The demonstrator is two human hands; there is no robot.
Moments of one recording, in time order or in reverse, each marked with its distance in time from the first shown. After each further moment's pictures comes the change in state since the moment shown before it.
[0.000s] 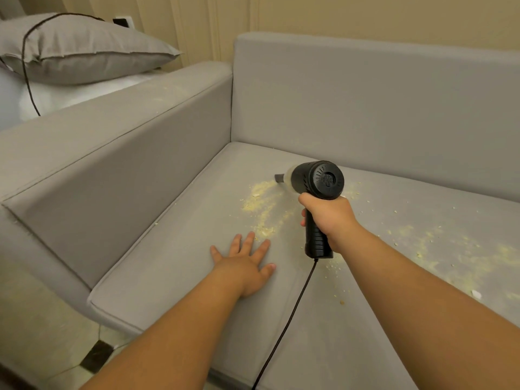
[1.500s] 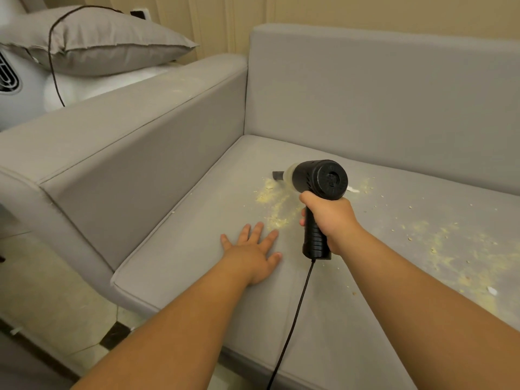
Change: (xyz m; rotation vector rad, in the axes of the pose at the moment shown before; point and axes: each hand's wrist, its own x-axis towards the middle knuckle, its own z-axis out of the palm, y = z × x) left_hand -0.005 -0.014 0.003 -0.017 0.063 0.009; right_hand -0.033 0.002 0.022 0.055 -0.052 0.052
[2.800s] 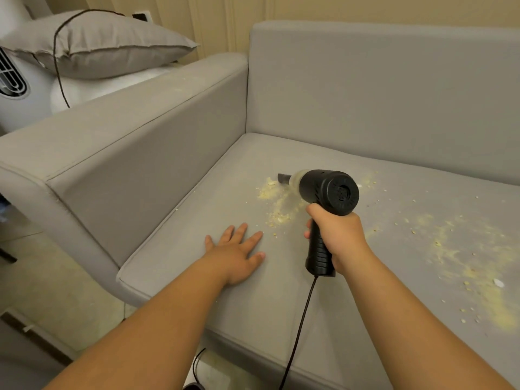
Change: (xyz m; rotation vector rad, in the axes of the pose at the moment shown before) left_hand -0.019 -0.043 0.011 -0.049 0.031 -0.022; right_hand -0.027 0.028 -0.009 0.074 0.043 -0.019
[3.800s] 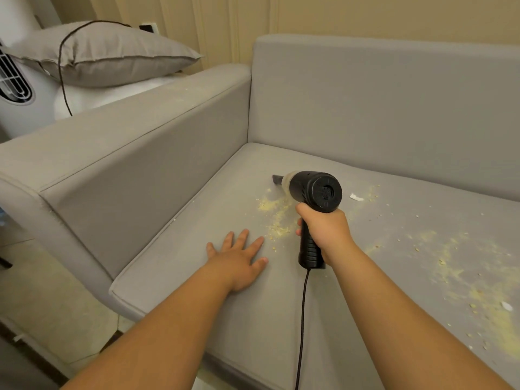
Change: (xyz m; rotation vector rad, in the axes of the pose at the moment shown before) left_hand 0.017 0.011 -0.008 -0.003 0.012 -0.029; right_hand 0.042 -0.010 0.019 -0.096 -0.043 -0.055
